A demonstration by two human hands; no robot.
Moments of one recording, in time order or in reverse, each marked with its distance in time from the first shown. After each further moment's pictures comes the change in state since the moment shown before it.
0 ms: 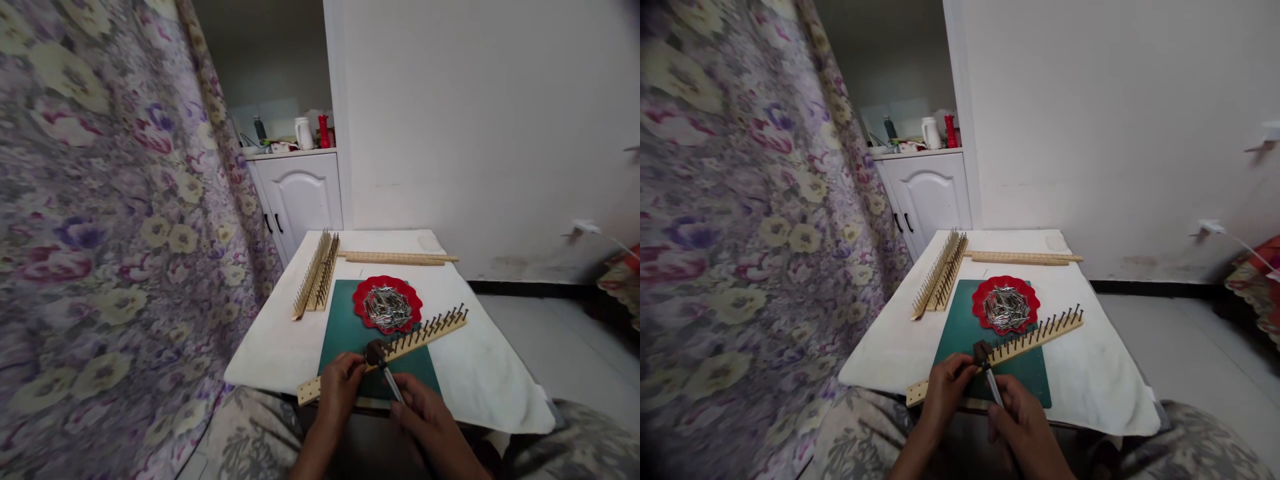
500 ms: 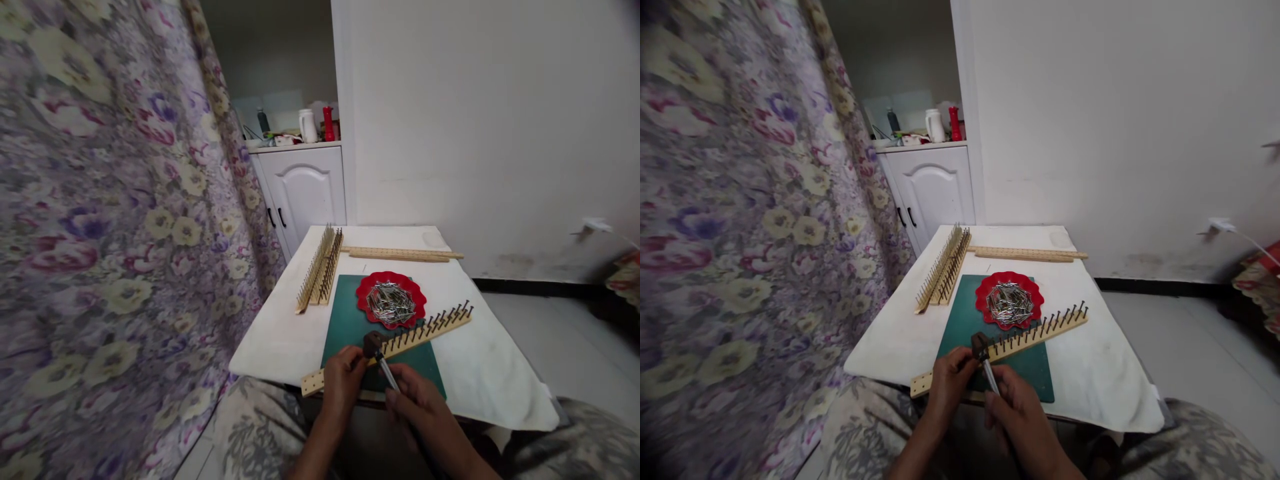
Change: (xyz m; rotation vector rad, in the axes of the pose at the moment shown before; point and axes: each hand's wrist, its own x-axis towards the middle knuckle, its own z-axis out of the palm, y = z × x) left_hand 0.000 -0.001 0.007 0.003 0.051 -0.034; right_hand 0.008 -0.005 0.006 0.001 -0.044 0.031
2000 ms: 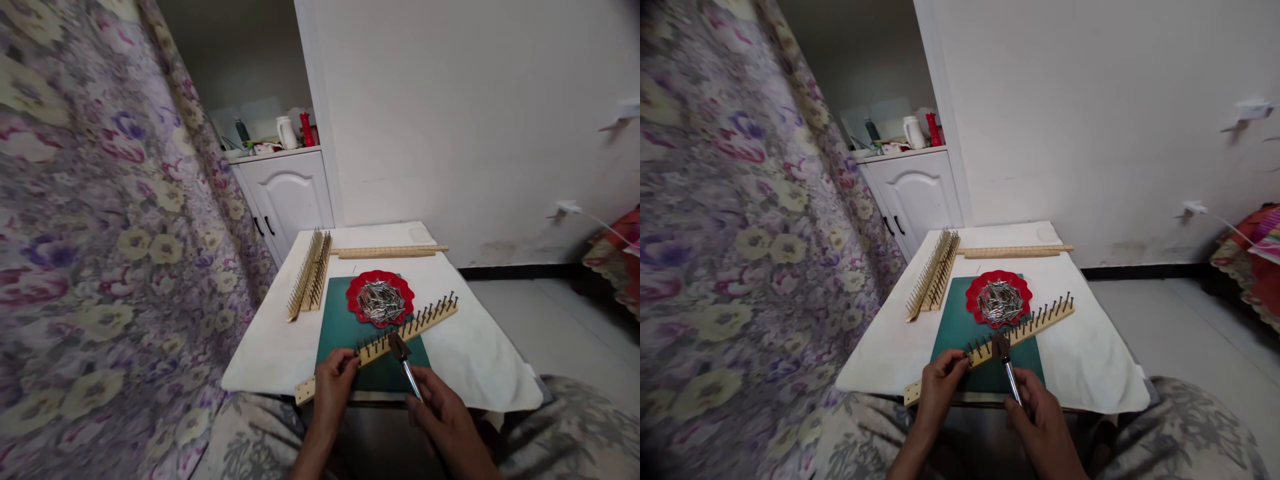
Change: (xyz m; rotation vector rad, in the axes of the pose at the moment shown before) left_hand 0.001 0.006 -0.006 -0.188 0.002 -0.084; right_hand -0.024 0.018 -0.023 0.028 0.319 -0.108
